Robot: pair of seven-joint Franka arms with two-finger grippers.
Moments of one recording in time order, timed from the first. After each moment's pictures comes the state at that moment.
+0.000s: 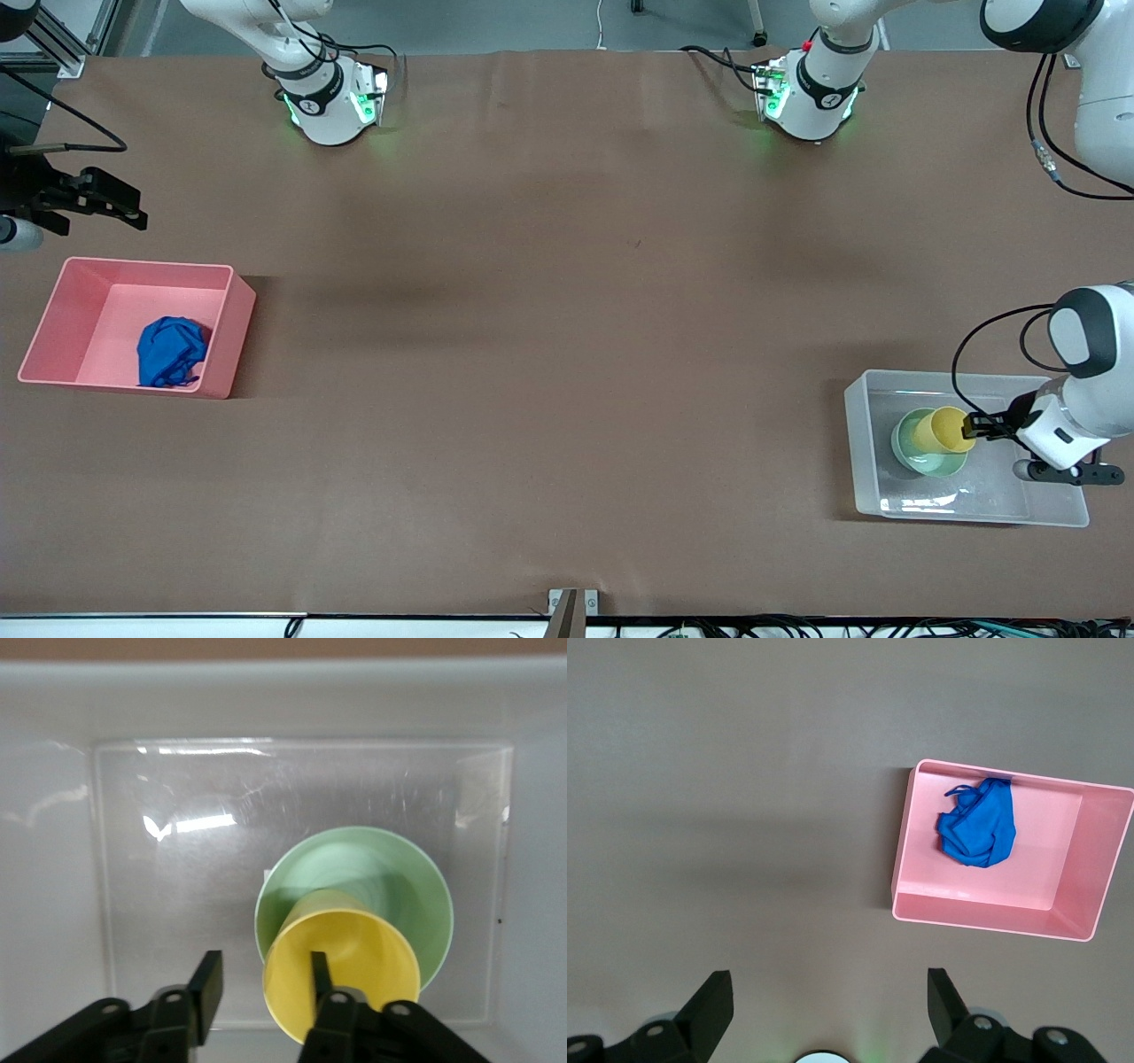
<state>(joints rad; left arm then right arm) 0.46 0.75 -0.36 -1.38 0.27 2.15 0.12 0.00 -0.01 -0.02 -1.56 -0.02 1.46 -0.10</state>
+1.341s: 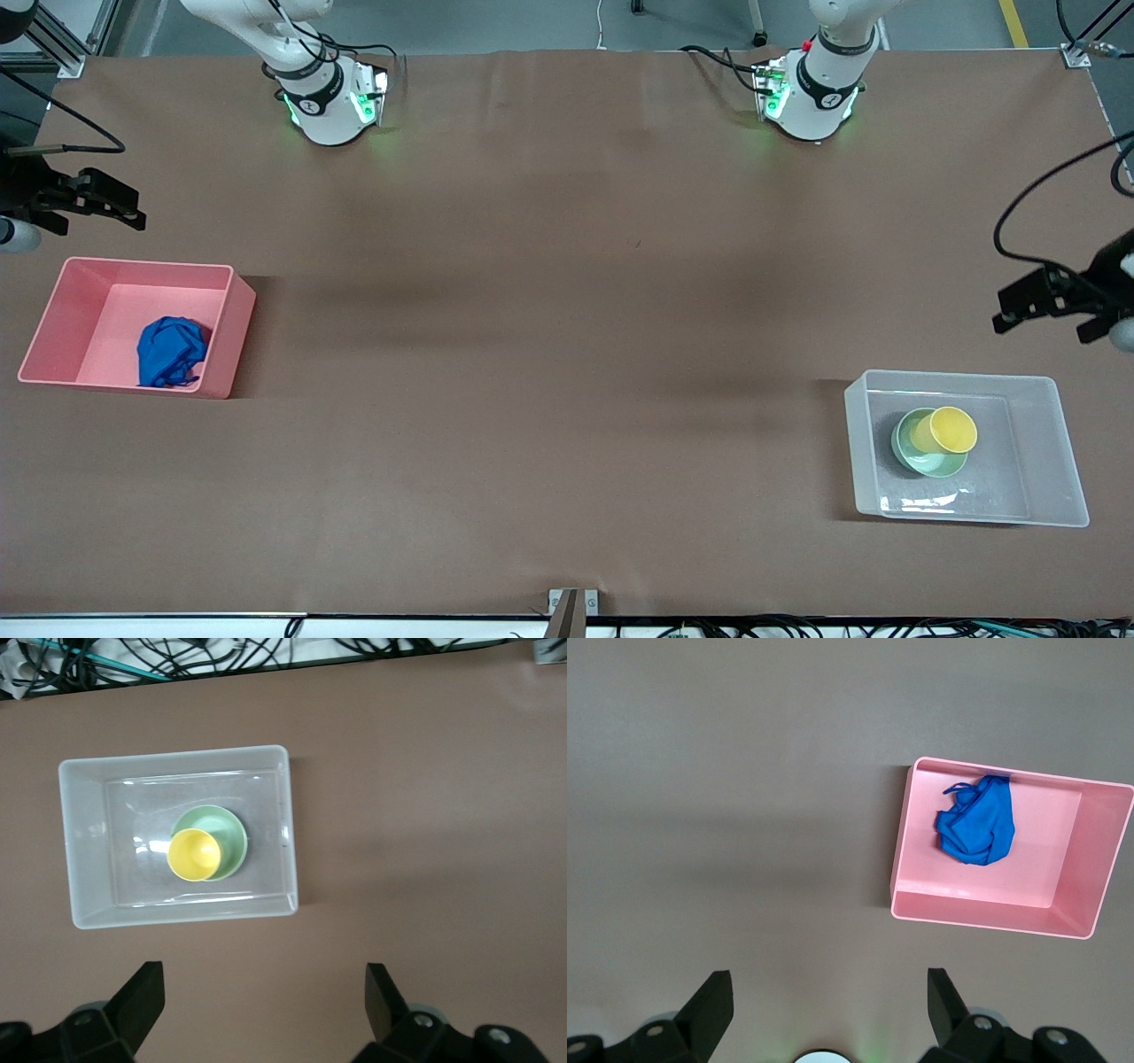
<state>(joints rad) 0.43 0.22 -0.52 -1.36 0.07 1.67 0.06 -0.01 -0.01 -0.02 -1.56 -0.02 1.46 -0.10</state>
